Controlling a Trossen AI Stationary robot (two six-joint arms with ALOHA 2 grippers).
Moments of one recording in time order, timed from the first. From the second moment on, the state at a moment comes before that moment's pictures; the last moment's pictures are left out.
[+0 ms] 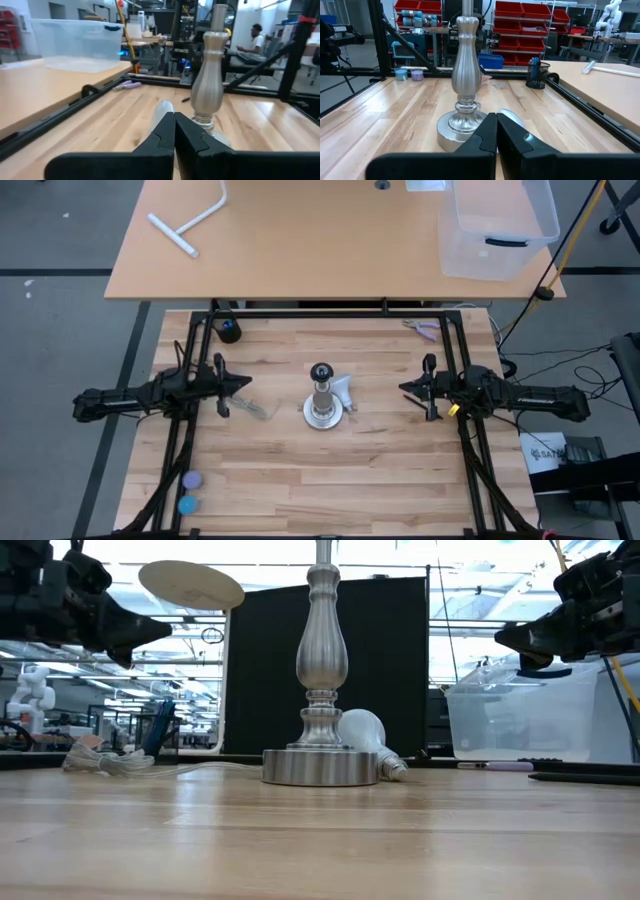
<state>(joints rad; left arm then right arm) 0.10 0.01 0.01 0.02 -0.07 -0.04 -0.11 0.09 0.02 0.09 -0.05 -0.04</state>
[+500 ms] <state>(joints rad) 0.10 0.01 0.01 0.03 -0.11 -0.01 -0.11 0.09 0.02 0.08 -0.05 -0.04</state>
